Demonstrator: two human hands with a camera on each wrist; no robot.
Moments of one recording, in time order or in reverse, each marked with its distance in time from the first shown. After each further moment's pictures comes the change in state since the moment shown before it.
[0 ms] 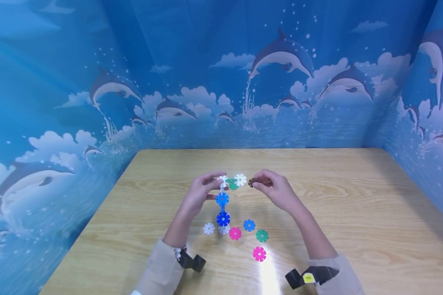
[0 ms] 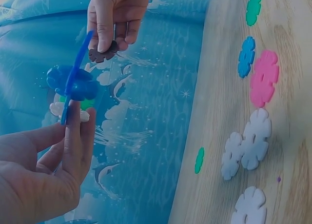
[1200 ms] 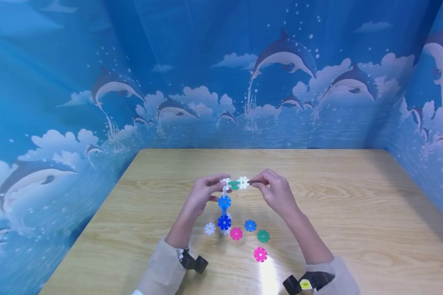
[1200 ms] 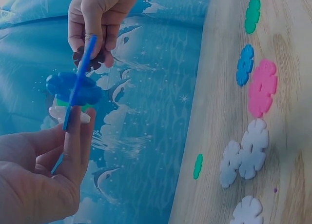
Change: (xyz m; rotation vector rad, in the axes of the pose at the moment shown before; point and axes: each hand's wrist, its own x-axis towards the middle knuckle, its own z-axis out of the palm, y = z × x) left_hand -0.002 0.000 0.003 0.037 0.004 -0.006; right_hand -0.001 -0.008 0.019 -0.200 0.295 -0.416
